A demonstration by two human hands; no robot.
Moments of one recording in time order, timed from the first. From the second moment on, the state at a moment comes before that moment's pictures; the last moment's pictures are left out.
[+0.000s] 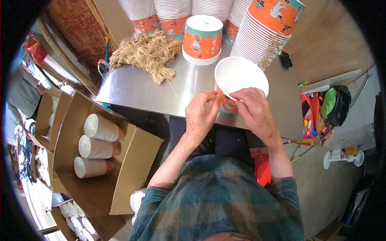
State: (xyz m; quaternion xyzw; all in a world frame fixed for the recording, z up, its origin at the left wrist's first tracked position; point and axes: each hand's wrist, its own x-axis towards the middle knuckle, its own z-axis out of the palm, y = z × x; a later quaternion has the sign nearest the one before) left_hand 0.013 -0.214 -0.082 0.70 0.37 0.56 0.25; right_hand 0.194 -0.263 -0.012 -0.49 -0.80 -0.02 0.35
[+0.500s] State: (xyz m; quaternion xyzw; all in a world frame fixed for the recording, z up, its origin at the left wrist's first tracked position) left_hand 0.023 -0.209 -0.080 0.71 0.36 0.56 0.22; right_hand 0.206 -0.245 0.005 -0.53 -0.79 0.07 0.31
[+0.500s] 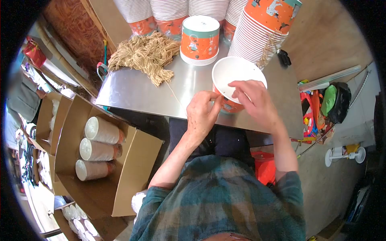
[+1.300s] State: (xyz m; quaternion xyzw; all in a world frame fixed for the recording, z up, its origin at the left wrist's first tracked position) left_hand -0.008 -0.214 -0.096 0.61 0.40 0.44 0.52; right_hand 0.230 -0.207 0.007 -0.59 -0.75 0.04 0.29
